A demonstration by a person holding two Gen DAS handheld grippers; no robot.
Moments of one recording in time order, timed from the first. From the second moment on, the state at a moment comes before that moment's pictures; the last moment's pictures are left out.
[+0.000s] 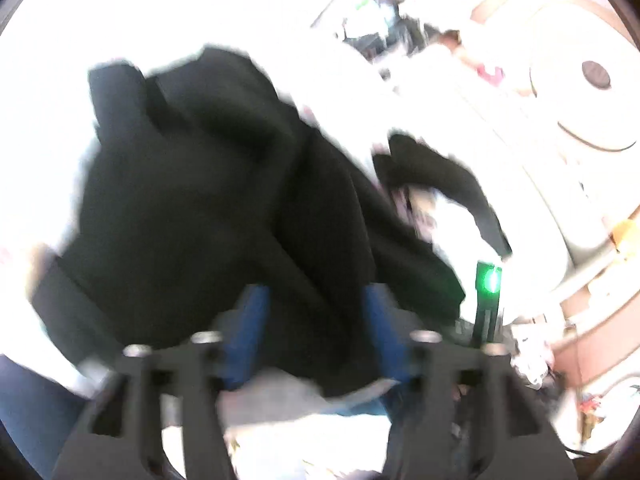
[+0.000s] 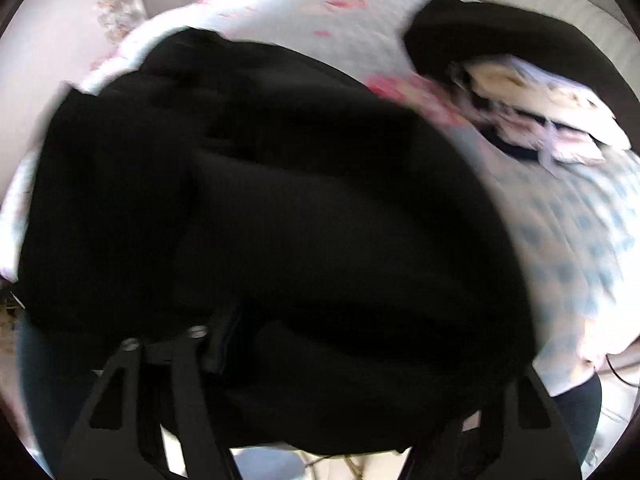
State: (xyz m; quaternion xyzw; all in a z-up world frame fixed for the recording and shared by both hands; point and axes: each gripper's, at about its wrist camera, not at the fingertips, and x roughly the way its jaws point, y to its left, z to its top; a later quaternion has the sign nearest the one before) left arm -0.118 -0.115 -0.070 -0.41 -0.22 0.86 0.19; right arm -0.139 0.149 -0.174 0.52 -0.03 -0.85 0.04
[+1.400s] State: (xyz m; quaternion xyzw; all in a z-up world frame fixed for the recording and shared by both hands) left arm -0.143 0.043 -0.110 -0.52 -0.19 0.76 0.34; right arm -0.134 0.229 -0.100 0.47 -0.20 -0.85 0.14
